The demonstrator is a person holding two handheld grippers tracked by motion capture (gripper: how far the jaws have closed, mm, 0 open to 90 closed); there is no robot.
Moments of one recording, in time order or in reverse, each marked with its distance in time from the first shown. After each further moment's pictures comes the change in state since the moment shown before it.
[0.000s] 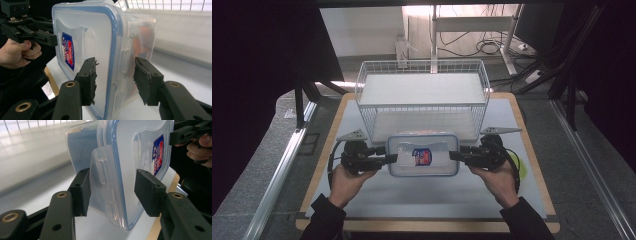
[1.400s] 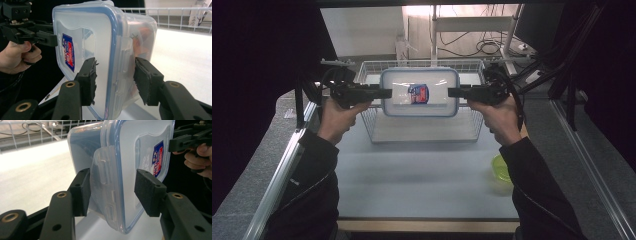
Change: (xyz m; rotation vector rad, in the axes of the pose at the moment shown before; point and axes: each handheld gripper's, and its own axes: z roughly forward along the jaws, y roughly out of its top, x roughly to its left) left arm 0.039 0.159 -0.034 -0.074 -0.019 0.020; right arm 0.006 0.156 -0.018 -0.081 -0.043 -0.038
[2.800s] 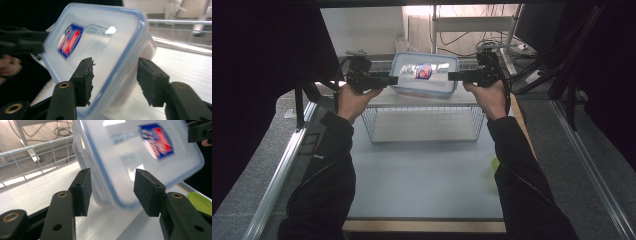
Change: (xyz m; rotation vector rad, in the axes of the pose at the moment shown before) left arm 0.041 0.018 0.048 0.004 0.187 0.052; right arm -0.057 0.028 0.047 0.007 -0.142 0.051
